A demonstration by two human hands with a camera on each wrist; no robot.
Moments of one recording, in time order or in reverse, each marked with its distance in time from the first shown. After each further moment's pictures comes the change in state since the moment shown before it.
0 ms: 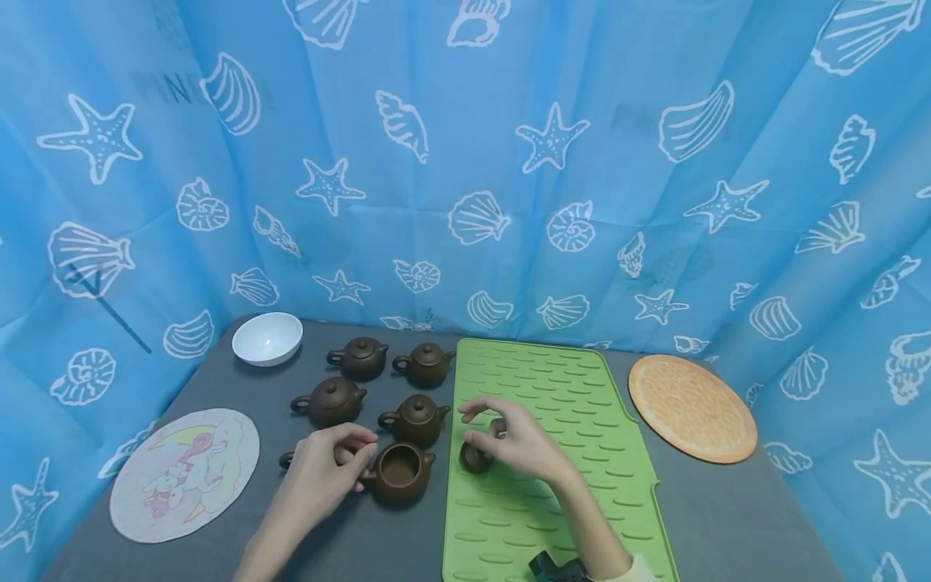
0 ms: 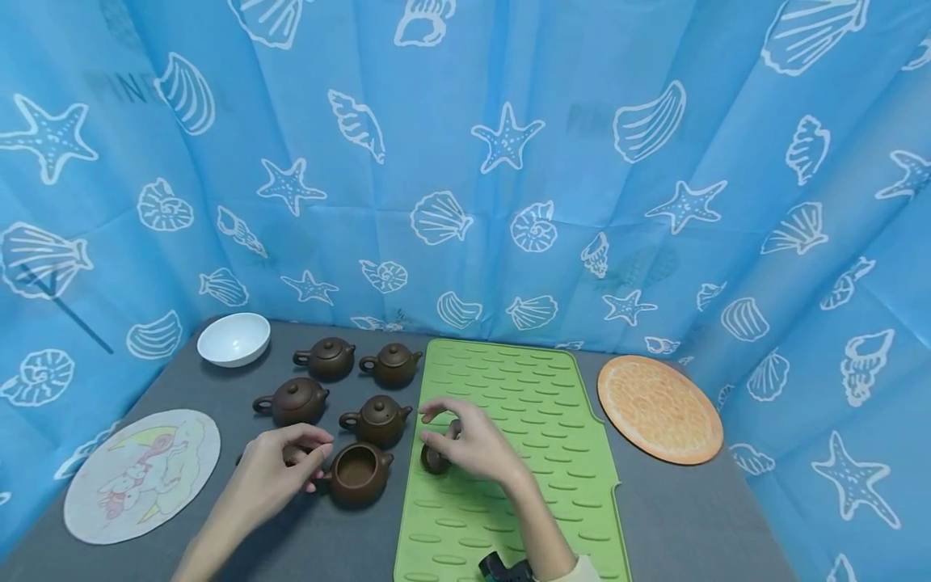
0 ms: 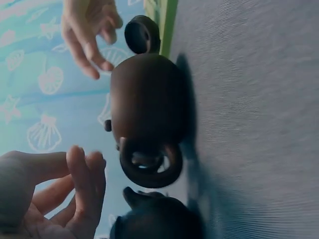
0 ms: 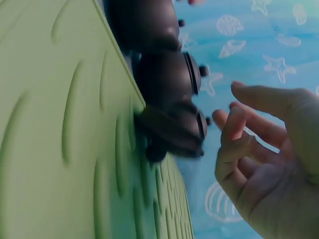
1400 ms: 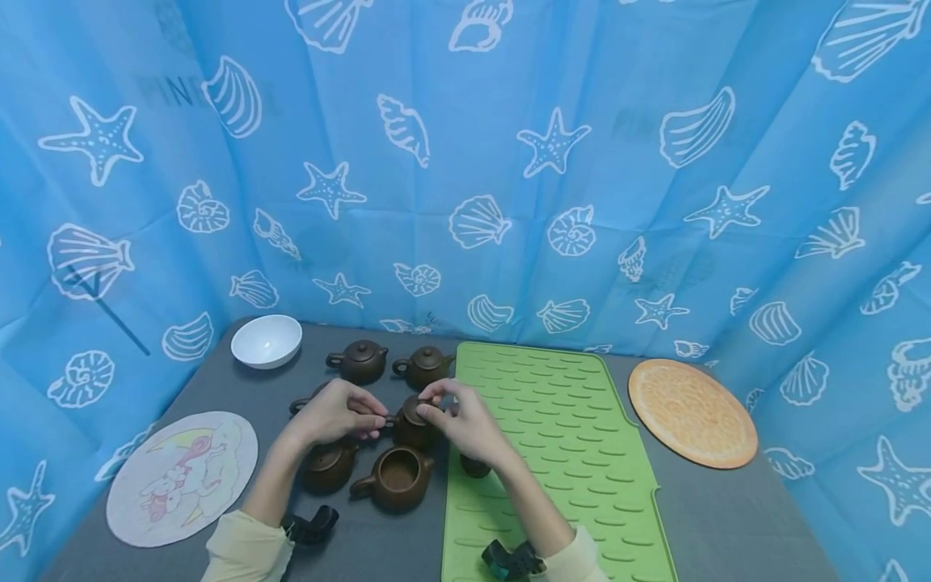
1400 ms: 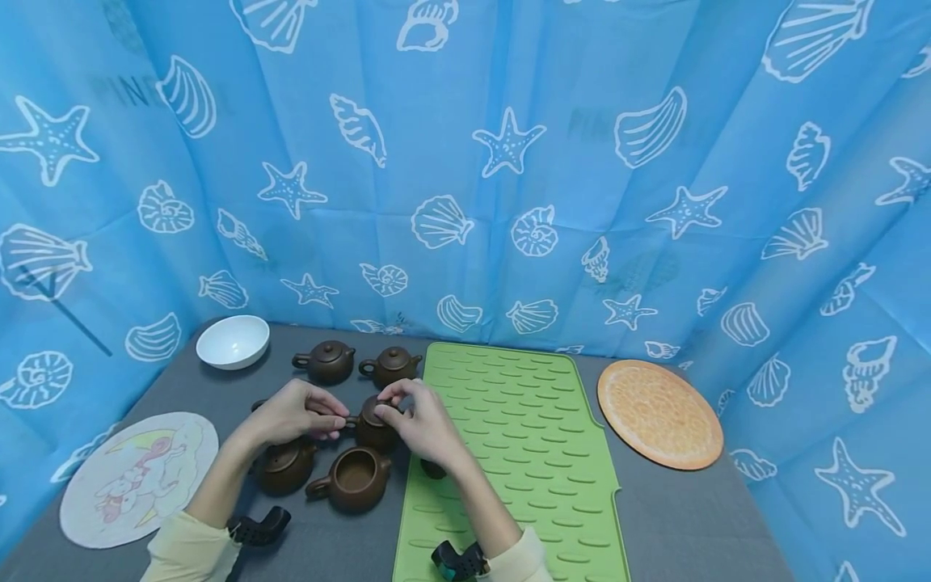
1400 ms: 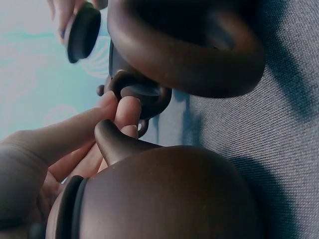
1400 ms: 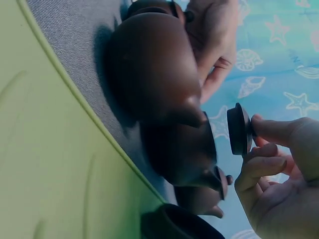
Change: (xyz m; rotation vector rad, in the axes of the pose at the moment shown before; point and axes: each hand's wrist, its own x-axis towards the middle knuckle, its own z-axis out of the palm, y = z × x) left_hand 0.094 -0.014 -0.024 0.001 -0.400 0.125; right_hand 0.057 -0.018 0.047 -0.012 0.177 -0.034
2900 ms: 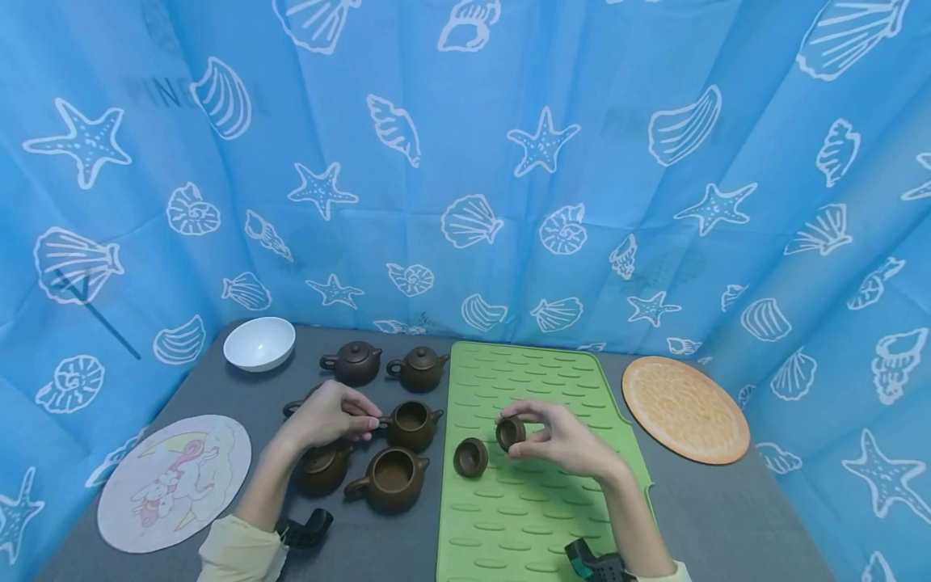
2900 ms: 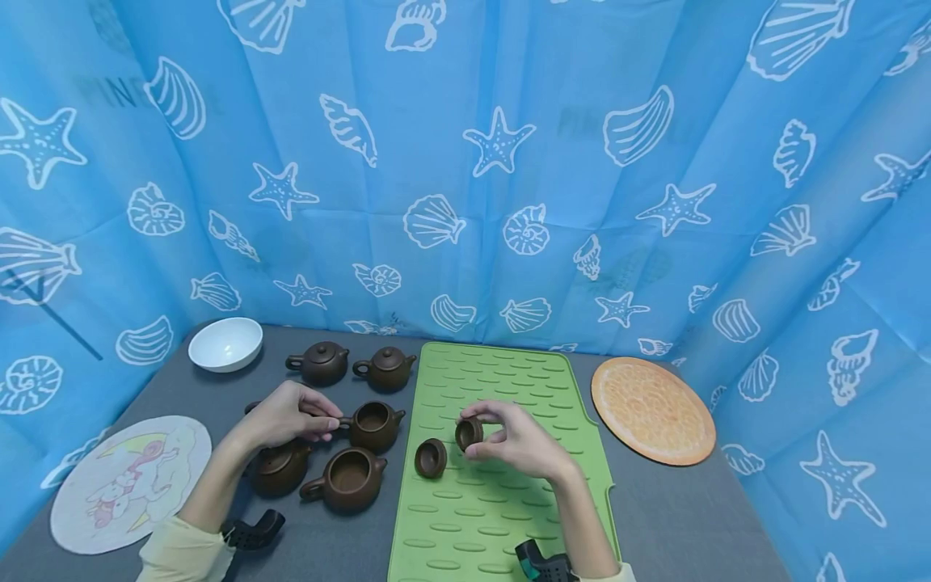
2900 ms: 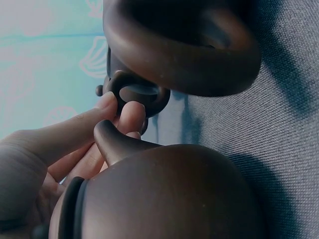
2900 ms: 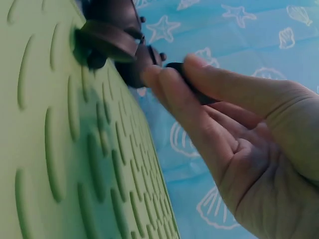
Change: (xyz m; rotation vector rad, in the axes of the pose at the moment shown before) left_hand -0.002 0.000 0.001 0.032 0.018 0.022; right_hand -0.071 0.035 -0.123 0.162 -0.303 0.134
